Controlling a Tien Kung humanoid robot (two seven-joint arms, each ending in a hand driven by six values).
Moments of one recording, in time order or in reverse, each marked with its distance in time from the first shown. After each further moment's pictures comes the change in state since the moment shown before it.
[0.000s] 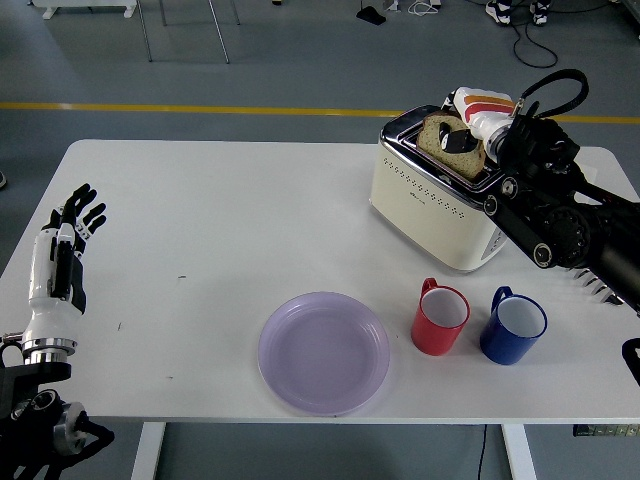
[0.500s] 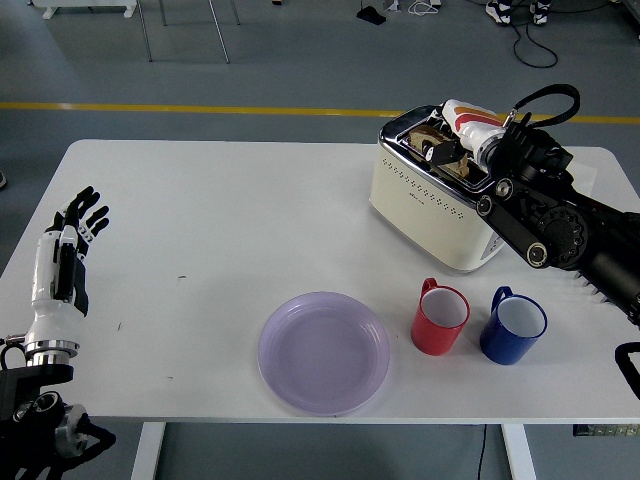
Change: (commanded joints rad) left arm 0.006 -0.001 0.007 0.005 -0.002 0.002 0.000; right arm -0.007 0.041 -0.047 -0.051 0.196 0.038 0.018
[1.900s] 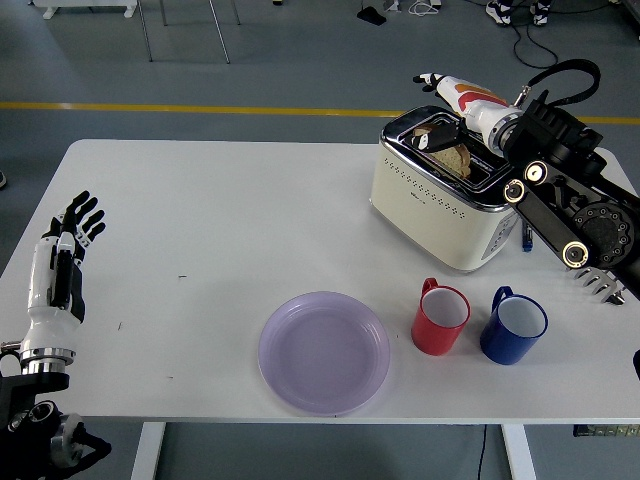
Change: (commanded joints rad) left arm 0.036 0.005 -0.004 -0.030 0.017 -0.002 0.000; right arm -0.065 -0.085 0.238 0.242 -0.109 0.159 0.042
